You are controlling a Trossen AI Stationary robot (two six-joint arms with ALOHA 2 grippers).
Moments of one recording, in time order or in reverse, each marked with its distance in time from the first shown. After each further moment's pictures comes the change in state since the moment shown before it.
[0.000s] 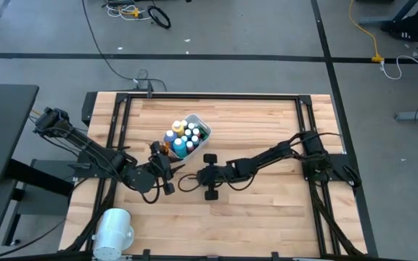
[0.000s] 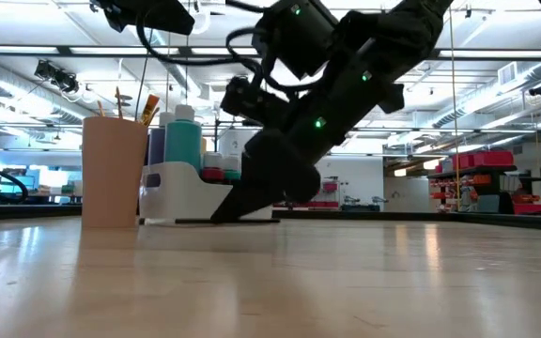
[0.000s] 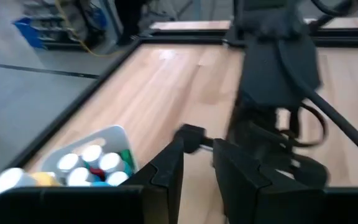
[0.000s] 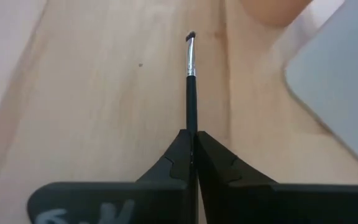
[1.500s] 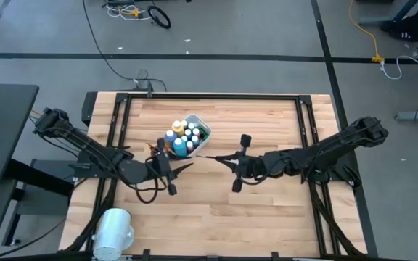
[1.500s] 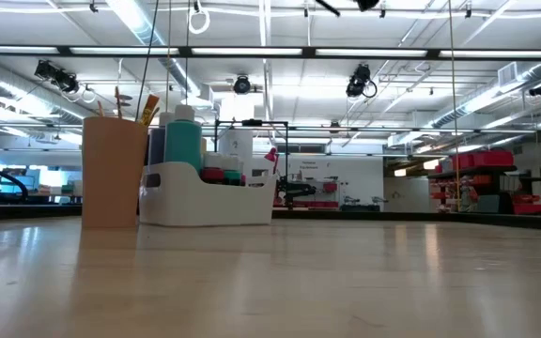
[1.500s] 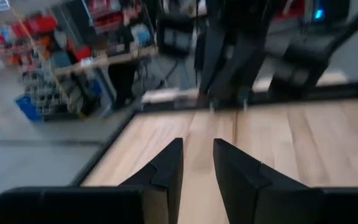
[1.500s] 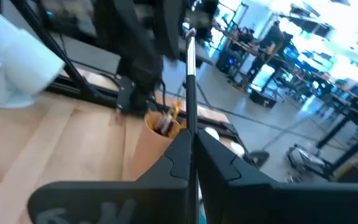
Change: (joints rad) left arm 0.027 0.000 0.000 0.388 0.040 0.408; right arm 0.147 -0.694 -0.338 0.305 0.325 -0.300
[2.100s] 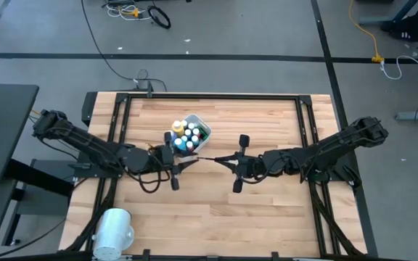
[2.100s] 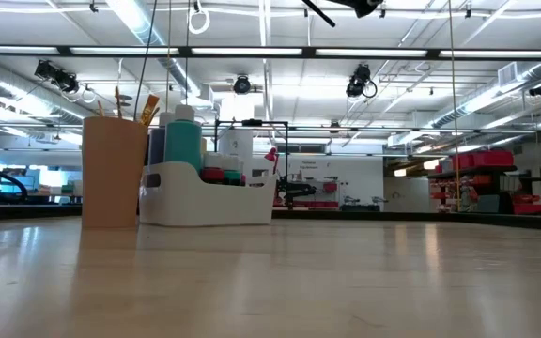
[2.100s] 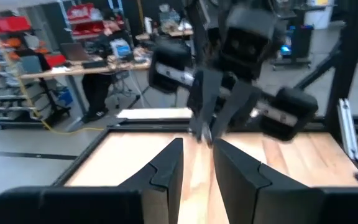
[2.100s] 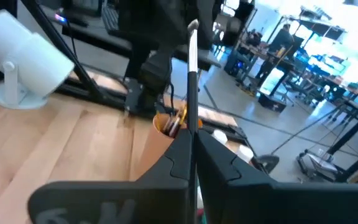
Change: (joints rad) left arm 0.115 -0.002 0.000 0.133 0.212 -0.011; right arm -0.014 0.000 -0.018 0.022 -0.052 0.006
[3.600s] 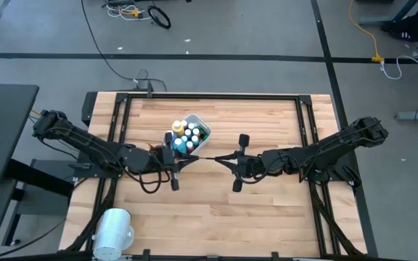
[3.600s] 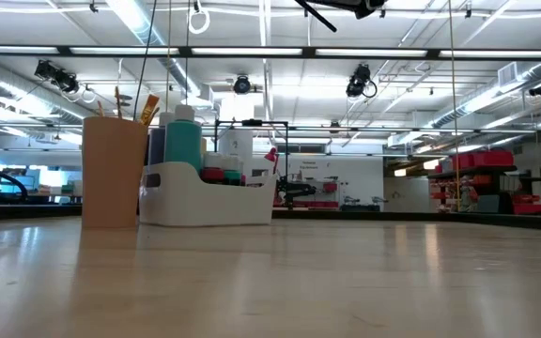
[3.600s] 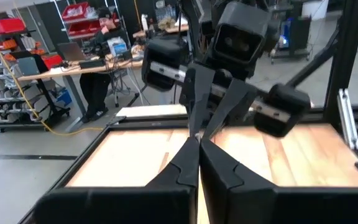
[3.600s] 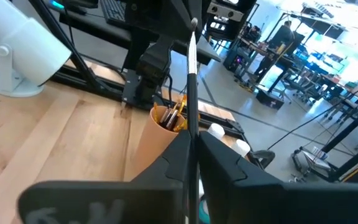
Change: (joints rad) left arm 0.005 0.002 0.001 -0.018 0.022 0.021; right arm -0.003 0.000 0.000 -0.027 -0.001 -0.023
